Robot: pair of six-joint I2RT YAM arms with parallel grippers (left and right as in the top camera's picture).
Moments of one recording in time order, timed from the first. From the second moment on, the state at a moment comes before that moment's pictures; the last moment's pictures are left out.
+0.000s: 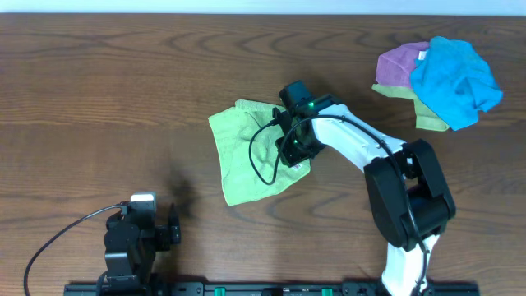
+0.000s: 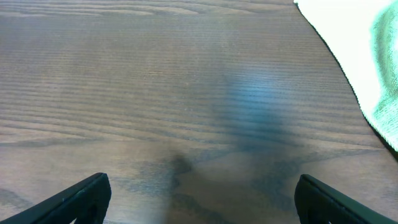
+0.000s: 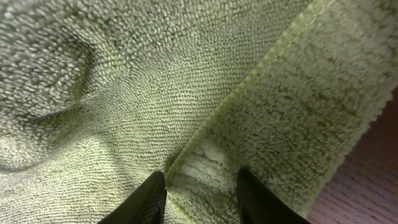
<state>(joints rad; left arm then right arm) 0.02 0.01 0.17 -0.80 -0.04 0.03 0.49 2.03 1.36 -0.82 -0.19 0.01</state>
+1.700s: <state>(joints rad) 0.02 0.01 0.17 -0.80 -0.04 0.03 0.56 2.01 1.36 -0.83 -0.02 0.02</state>
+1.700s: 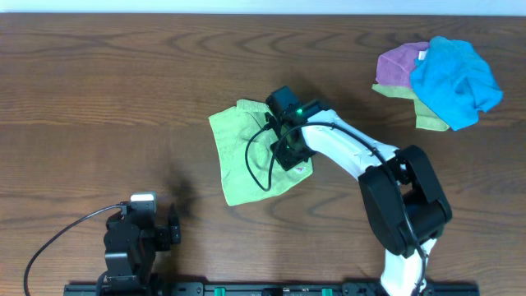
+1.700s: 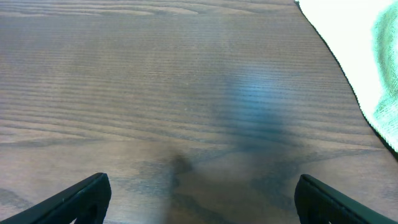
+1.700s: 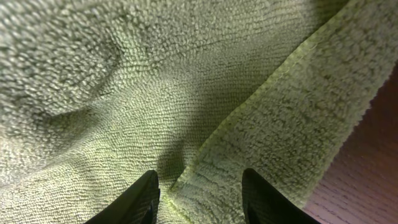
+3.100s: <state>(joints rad) 0.02 0.03 0.19 -0.78 0.14 -0.13 0.56 1.82 1.34 -0.86 0.19 0.18</state>
